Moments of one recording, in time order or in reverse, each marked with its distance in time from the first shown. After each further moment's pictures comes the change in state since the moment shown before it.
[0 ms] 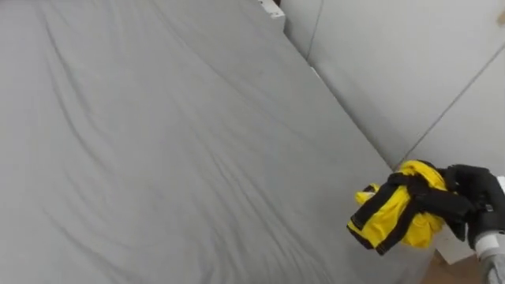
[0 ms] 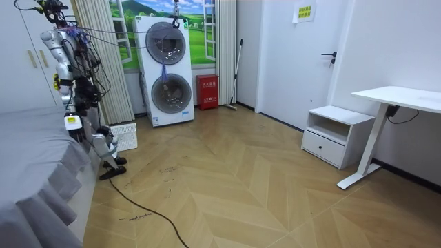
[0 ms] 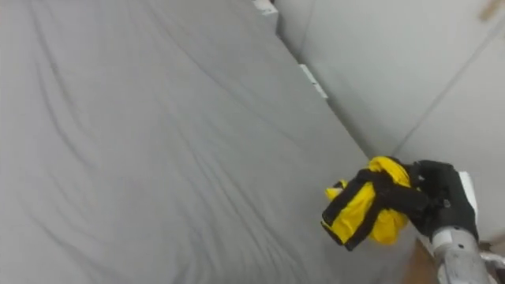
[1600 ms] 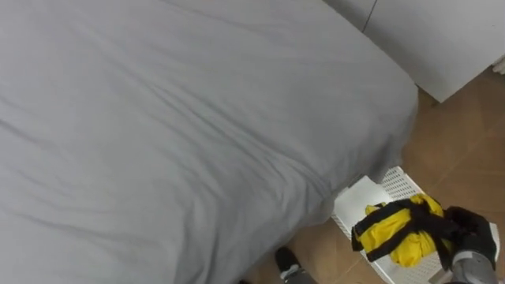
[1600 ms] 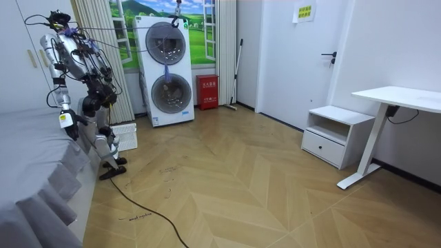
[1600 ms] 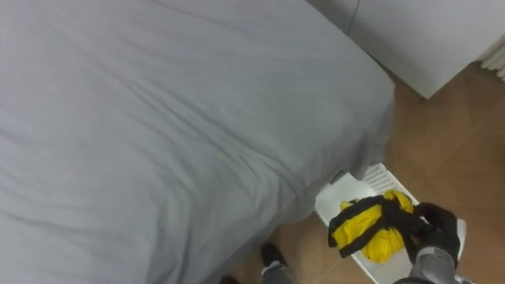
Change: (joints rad) left arm -0.201 -0.001 -0.375 0.075 -0.220 -0.083 0.009; right arm -0.309 -0.059 0.171 0.782 0.262 -0.224 -0.232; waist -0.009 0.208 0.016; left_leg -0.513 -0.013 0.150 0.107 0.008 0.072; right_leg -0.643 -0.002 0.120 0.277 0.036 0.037
